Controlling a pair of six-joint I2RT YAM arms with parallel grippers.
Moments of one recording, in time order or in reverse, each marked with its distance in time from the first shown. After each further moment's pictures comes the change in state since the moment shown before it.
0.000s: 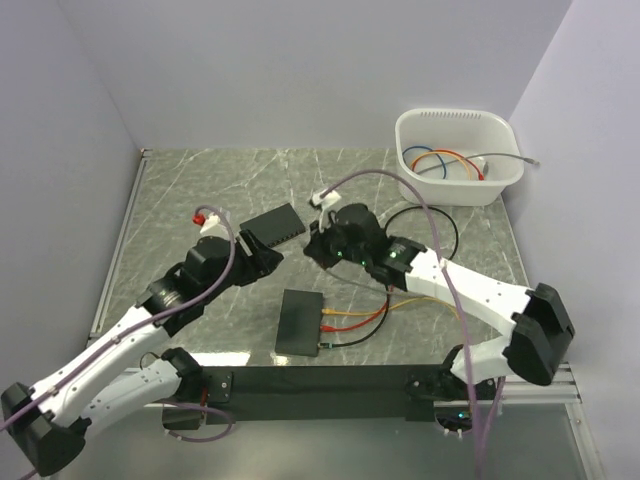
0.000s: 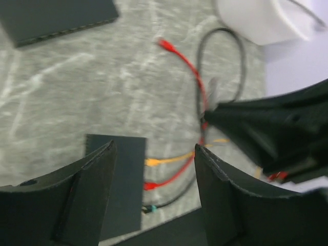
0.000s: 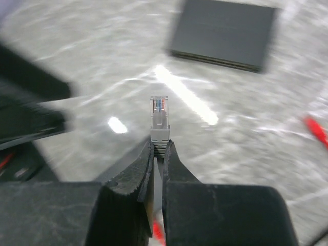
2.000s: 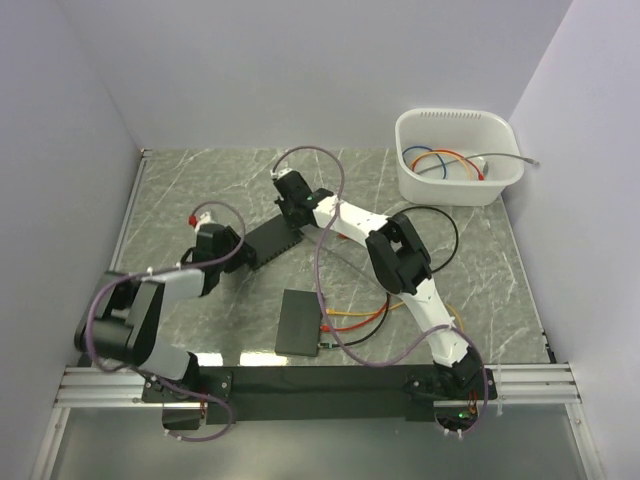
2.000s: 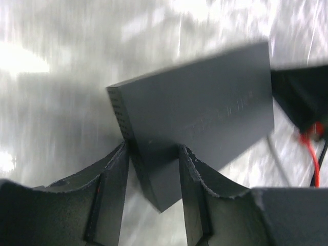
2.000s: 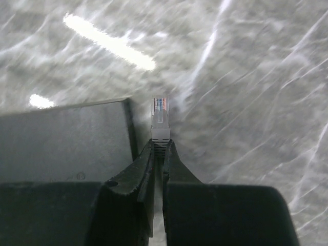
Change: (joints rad) left arm 0.475 0.727 -0.192 0.697 0.169 0.132; right arm -0.167 1.068 0.954 -0.296 0.188 -0.063
